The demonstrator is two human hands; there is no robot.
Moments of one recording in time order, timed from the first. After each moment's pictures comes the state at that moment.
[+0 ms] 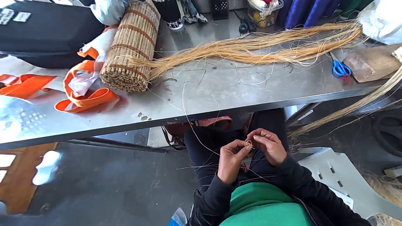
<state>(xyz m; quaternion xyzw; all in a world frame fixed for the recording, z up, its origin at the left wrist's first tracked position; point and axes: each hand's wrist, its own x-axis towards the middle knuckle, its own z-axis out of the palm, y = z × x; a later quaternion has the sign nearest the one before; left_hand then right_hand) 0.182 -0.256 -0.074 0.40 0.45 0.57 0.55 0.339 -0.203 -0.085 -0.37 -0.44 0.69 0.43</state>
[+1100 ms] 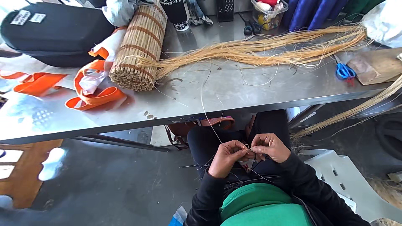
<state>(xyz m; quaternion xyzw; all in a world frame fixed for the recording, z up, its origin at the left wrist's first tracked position) 0.146 -0.254 -0.068 0.40 0.41 0.48 0.67 0.349 -0.195 -0.083 -0.26 -0.54 0.72 0.35</state>
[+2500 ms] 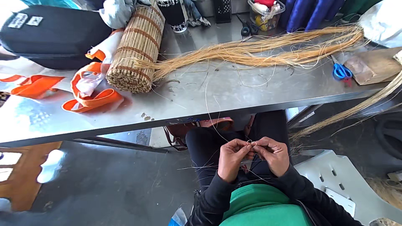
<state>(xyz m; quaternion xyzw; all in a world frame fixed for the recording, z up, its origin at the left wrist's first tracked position) 0.185 -0.254 -0.060 0.33 0.46 0.56 0.60 0.339 -0.228 -0.090 -0.33 -0.56 0.52 0.56</state>
